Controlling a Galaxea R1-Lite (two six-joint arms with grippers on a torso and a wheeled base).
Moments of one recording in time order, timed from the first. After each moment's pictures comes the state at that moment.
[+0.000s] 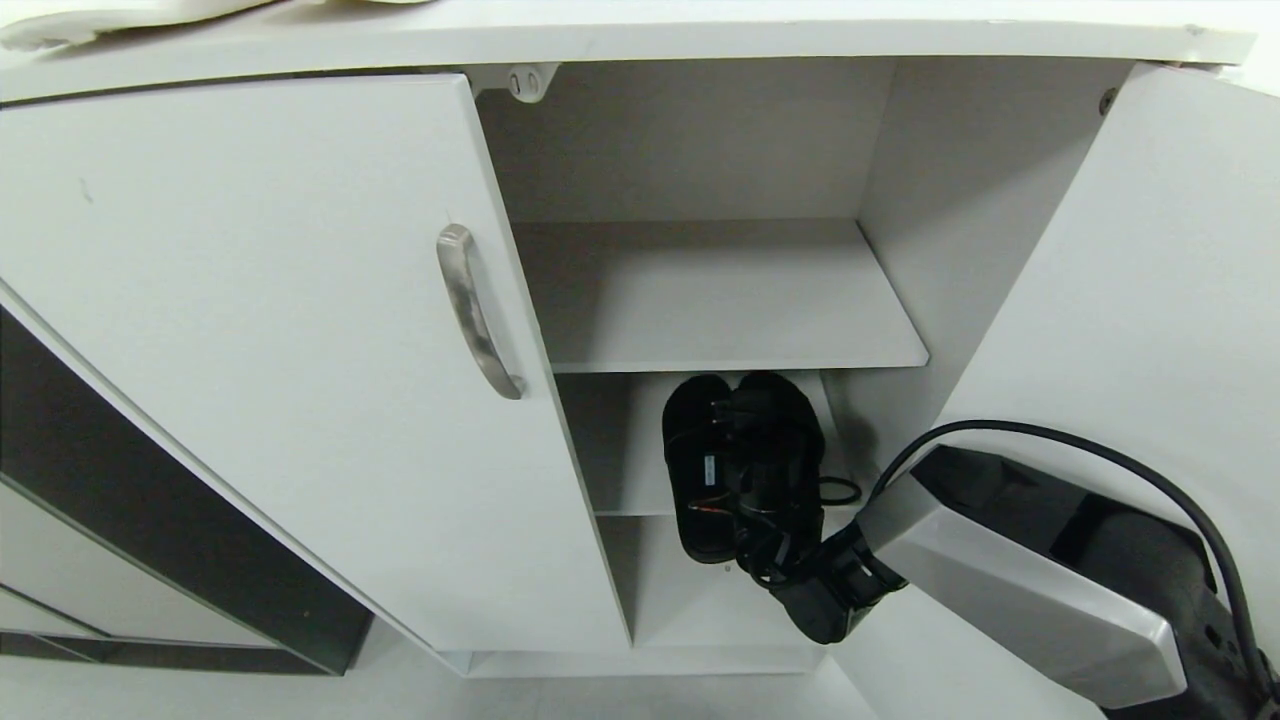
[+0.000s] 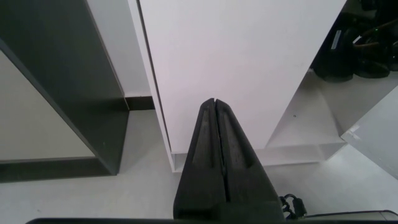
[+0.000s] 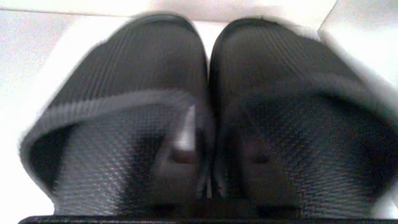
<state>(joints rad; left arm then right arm) 0.00 0.00 0.00 0.00 -0.02 0.01 0.71 2.52 -1.40 -1.13 -0.70 -0.01</state>
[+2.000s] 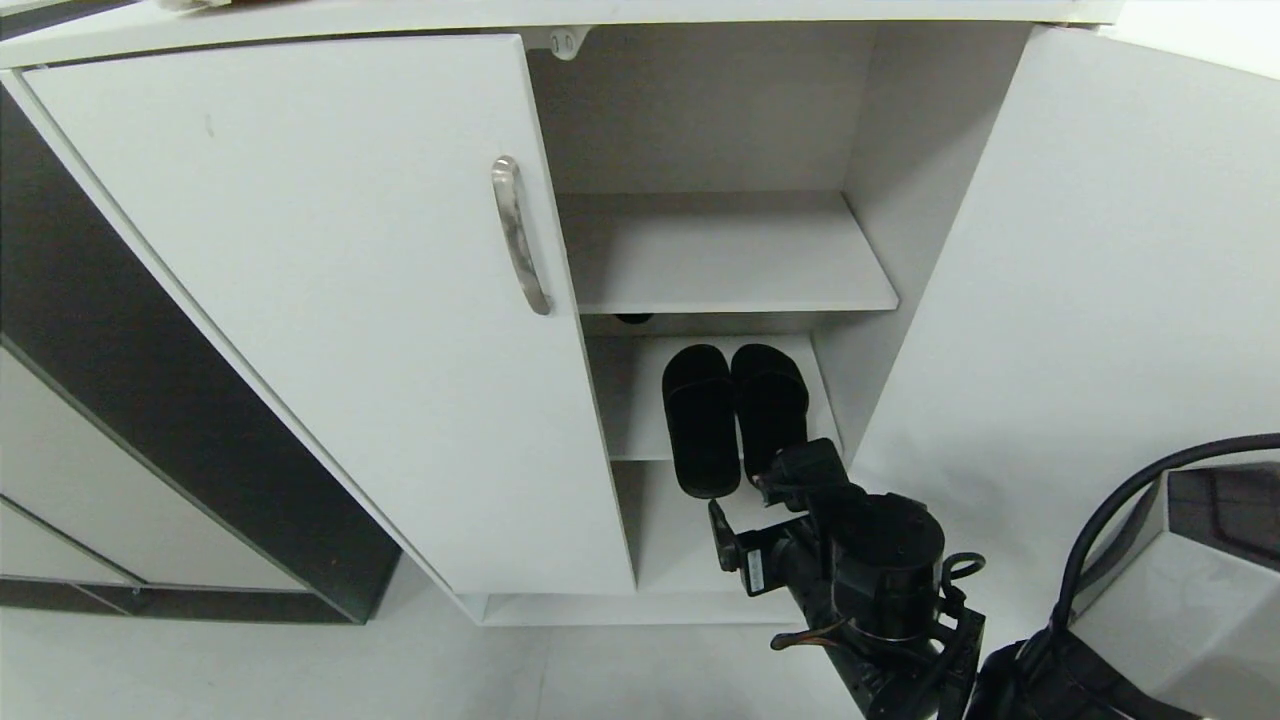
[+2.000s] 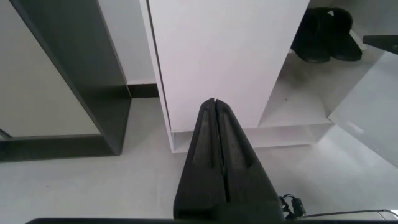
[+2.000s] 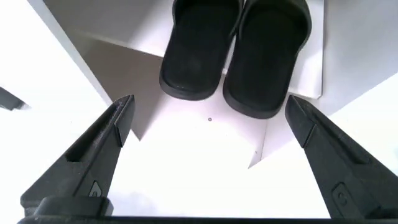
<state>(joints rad) 0.00 0.00 0.00 0.00 -0.02 0.01 0.88 2.08 -0.68 -1.29 -0.61 -0.02</state>
